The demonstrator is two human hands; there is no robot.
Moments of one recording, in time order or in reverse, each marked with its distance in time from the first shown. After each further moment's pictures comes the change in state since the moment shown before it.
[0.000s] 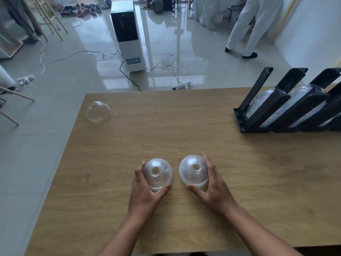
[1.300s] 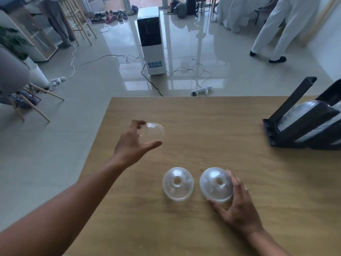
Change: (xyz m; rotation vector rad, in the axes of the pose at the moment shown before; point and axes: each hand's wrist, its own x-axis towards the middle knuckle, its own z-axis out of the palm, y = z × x) left_hand 0.152 0.031 -0.122 0.174 0.013 0.100; right_hand 0.000 0.010 0.017 -0.170 0.172 -0.047
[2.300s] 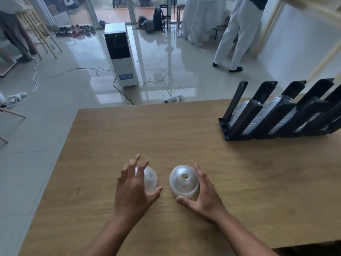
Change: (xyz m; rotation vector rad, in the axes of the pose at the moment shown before) left_hand -0.137 0.051 0.083 0.309 0.024 0.269; right_hand -0.006 -0.001 -0.027 0.172 -0.159 0.131
